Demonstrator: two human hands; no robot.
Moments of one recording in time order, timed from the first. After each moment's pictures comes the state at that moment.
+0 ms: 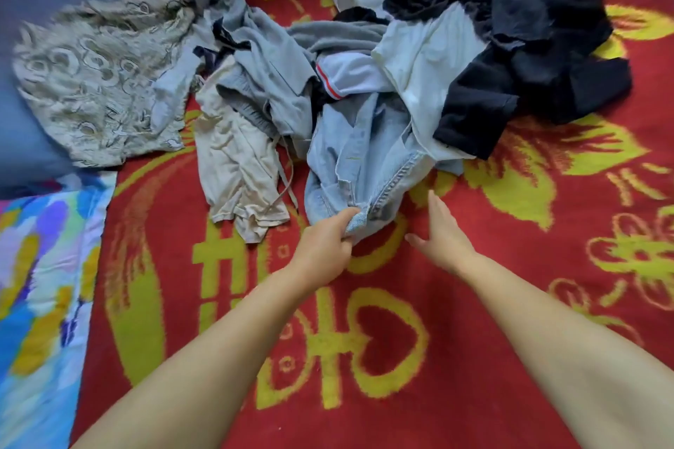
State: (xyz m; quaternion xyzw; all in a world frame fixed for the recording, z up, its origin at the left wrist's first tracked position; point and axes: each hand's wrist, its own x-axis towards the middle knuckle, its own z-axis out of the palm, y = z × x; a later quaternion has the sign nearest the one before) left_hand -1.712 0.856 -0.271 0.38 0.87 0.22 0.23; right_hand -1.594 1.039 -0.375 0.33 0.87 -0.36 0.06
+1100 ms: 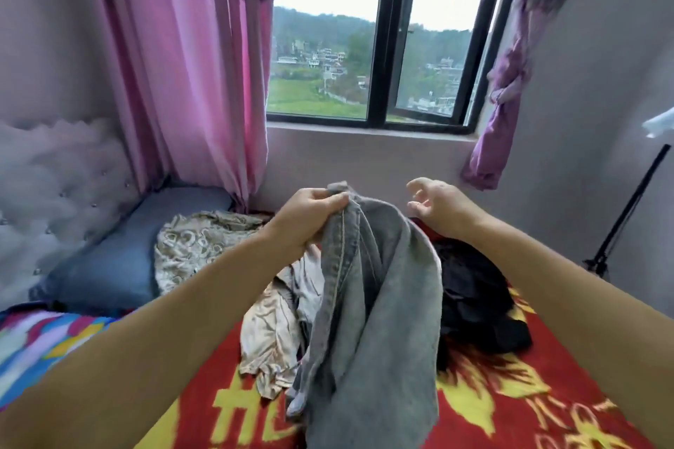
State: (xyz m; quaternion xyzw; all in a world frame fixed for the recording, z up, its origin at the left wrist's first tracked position) left_hand -1.689 0.760 0.161 0.26 0.66 0.67 0.22; right_hand -1.597 0.967 0.173 0.16 0.96 -0.17 -0.17
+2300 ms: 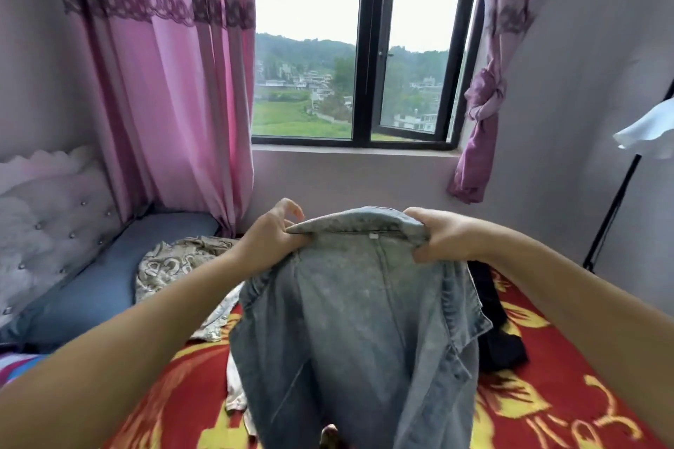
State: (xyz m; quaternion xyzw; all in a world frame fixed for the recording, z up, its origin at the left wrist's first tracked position) left_hand -1.748 0.759 0.144 0.40 0.78 0.48 0.03; right_hand -1.565 0.975 0.199 0.11 0.97 -0.23 -0.02
